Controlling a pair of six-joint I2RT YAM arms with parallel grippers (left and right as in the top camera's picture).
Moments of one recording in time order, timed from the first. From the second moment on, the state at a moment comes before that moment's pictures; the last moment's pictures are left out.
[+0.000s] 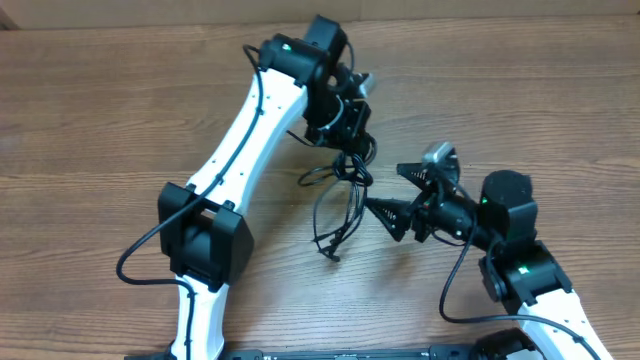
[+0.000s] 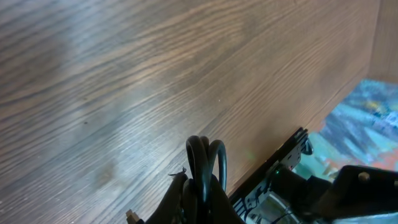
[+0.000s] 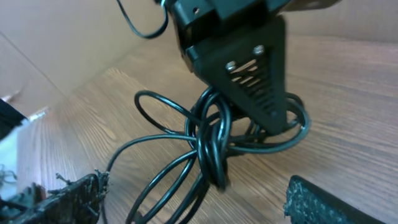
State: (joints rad) left arm -0.48 2.15 2.13 -1.38 0.60 -0.18; right arm 0.31 0.93 0.58 -0.04 -0.62 0.09
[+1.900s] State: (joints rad) left arm -0.53 2.15 2.14 -1.44 0.58 -0.14; right arm 0.39 1.02 0.58 -0.05 -0.37 0.04
